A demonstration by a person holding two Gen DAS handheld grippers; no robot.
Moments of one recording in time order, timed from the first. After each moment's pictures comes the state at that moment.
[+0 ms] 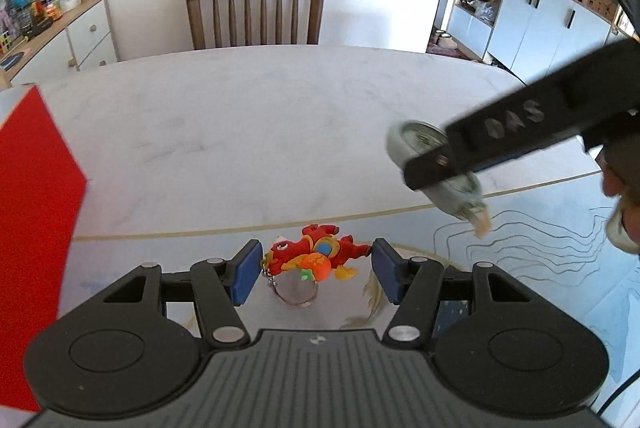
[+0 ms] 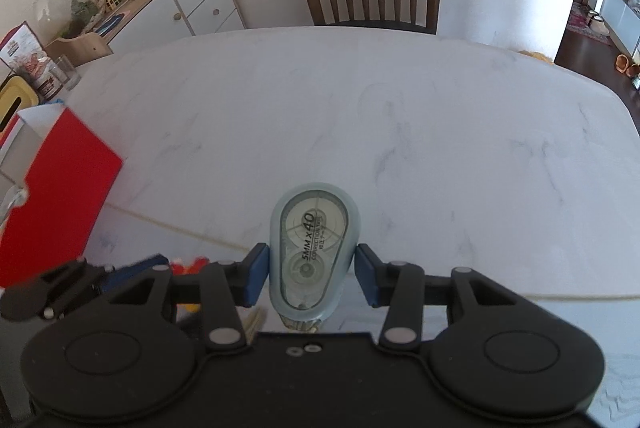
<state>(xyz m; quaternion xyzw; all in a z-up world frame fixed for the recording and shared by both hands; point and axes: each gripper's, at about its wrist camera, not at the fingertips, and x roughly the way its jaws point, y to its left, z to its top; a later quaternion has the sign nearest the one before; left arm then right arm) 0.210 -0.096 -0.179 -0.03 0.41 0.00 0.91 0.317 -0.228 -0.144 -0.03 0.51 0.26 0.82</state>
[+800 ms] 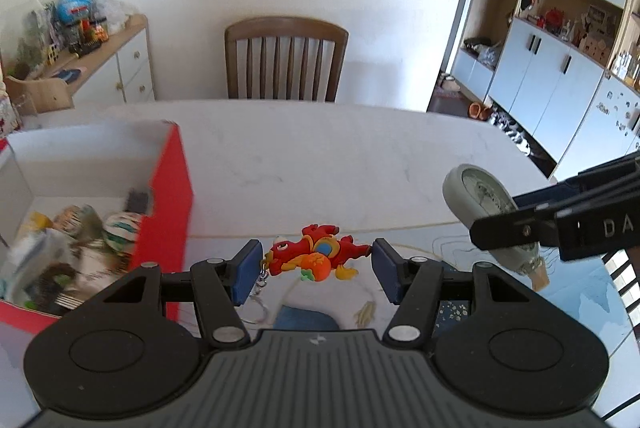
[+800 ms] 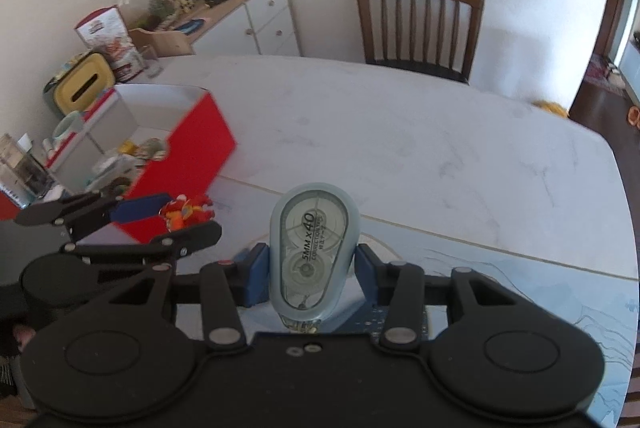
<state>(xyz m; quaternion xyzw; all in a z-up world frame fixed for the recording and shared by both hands) 0.132 -0.032 -0.073 -0.06 0.36 0.01 0.93 0.203 -0.201 -0.050 -0.07 0.46 0.31 0.83</state>
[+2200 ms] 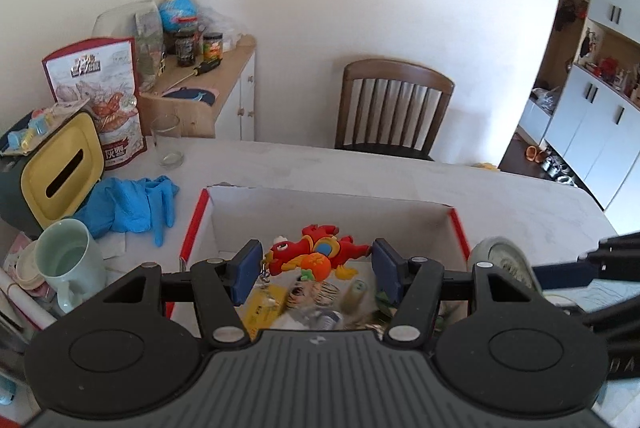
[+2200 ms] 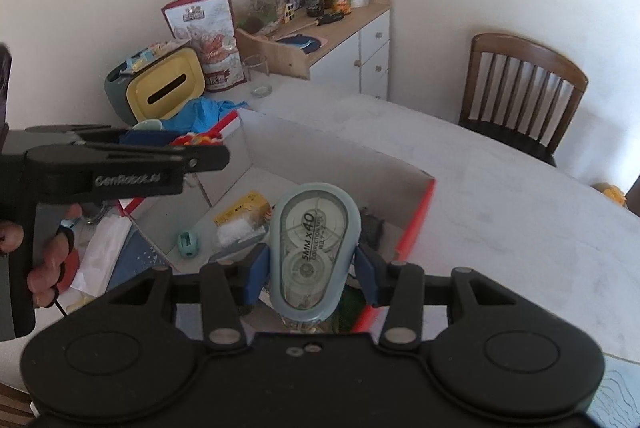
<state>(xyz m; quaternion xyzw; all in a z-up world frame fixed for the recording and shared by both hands) 0.120 0.230 -0.029 -0.08 0.33 0.08 0.94 0.164 0.045 -0.037 -0.12 0.40 0.37 0.83</state>
